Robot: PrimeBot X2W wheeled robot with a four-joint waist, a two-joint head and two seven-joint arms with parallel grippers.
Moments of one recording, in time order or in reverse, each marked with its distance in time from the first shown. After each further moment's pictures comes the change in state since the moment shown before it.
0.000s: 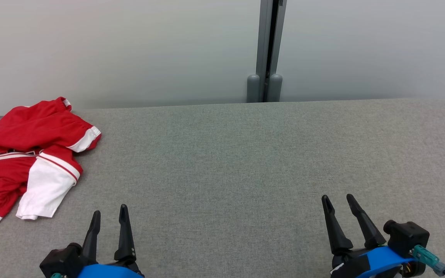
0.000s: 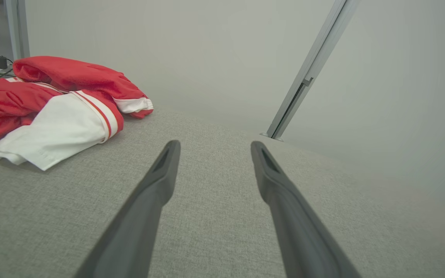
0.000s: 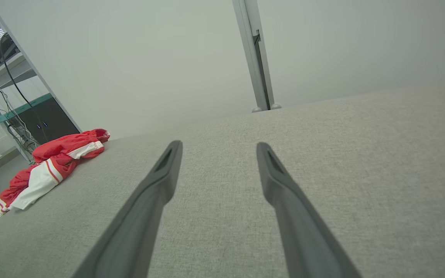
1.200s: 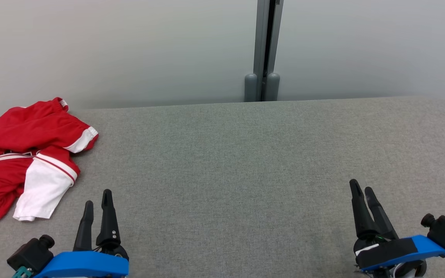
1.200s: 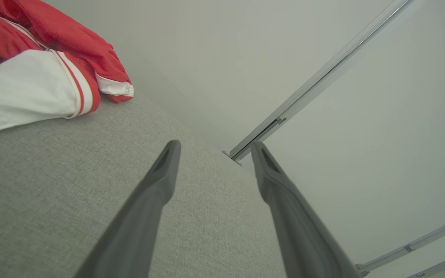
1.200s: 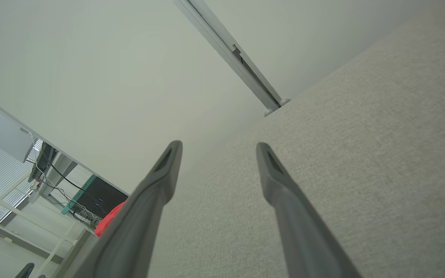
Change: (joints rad) left arm -0.025 -0.004 0.047 -0.080 -0.396 -0.025 0.094; right arm 0.000 0.002 -0.076 -0.077 0.455 0.000 0.093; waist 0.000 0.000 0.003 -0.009
